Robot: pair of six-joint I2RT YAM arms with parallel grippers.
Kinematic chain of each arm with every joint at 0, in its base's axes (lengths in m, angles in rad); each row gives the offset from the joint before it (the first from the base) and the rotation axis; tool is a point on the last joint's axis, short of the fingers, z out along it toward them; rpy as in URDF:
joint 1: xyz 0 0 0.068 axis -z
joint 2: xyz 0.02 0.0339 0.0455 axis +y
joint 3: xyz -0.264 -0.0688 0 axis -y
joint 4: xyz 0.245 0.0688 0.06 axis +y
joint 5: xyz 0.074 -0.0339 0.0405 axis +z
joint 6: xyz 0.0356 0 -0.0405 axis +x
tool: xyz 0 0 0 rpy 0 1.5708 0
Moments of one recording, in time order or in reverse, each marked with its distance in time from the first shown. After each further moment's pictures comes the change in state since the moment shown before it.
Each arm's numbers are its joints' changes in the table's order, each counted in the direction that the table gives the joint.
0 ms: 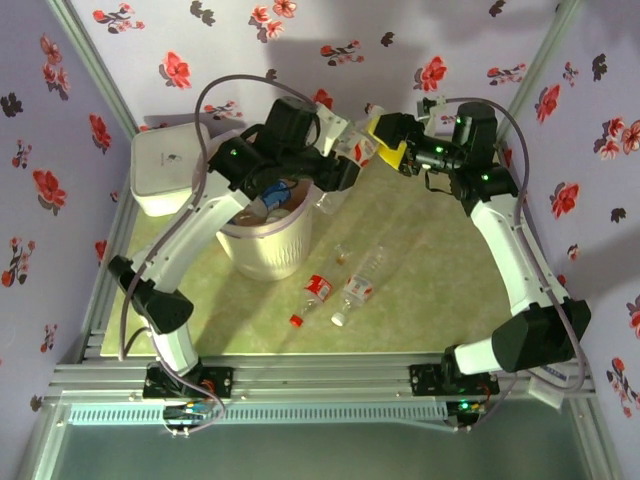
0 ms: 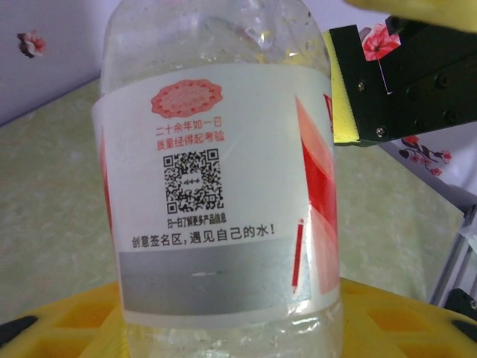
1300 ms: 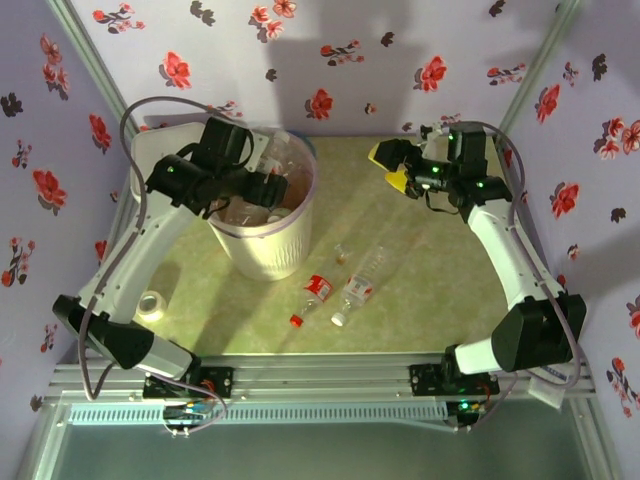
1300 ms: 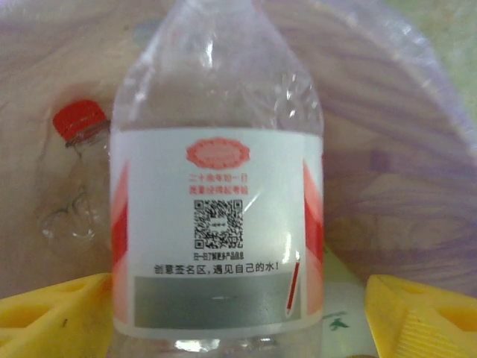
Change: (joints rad) left arm -0.221 -0.289 -0.350 0.149 0.220 0.020; right arm 0.032 -0.002 -0.137 0.126 -0.065 -0.145
